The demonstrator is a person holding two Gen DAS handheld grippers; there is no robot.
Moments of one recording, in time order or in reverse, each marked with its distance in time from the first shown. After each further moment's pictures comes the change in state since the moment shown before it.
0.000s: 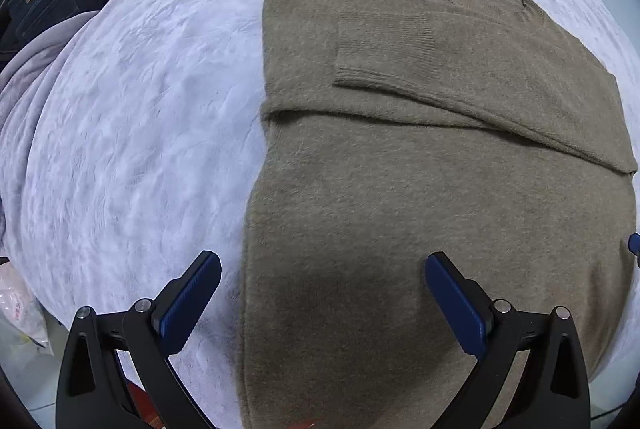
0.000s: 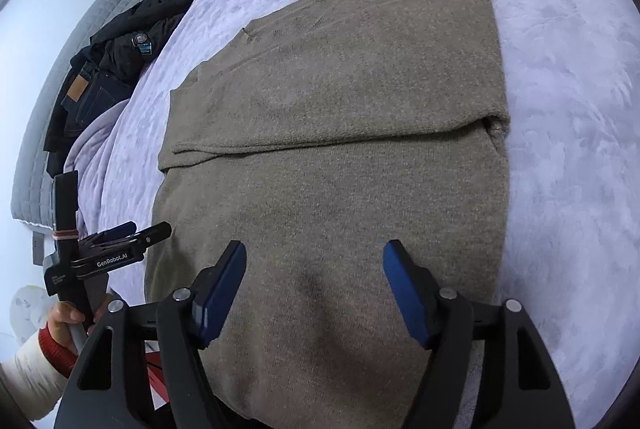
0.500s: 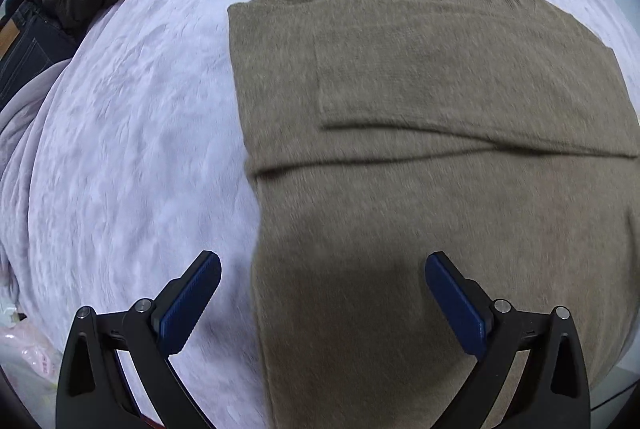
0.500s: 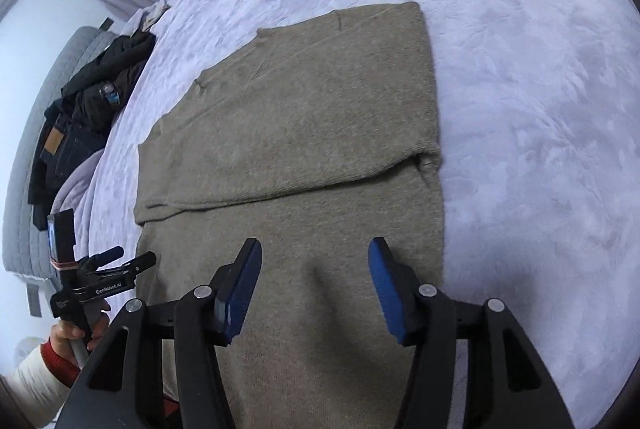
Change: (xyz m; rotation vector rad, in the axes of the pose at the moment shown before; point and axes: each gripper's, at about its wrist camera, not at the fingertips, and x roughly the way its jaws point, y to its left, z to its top) left arm 0.018 -0.005 0.031 0.151 -0.008 0.027; right arm -0.014 -0.030 0.021 0.118 -0.078 -0.061
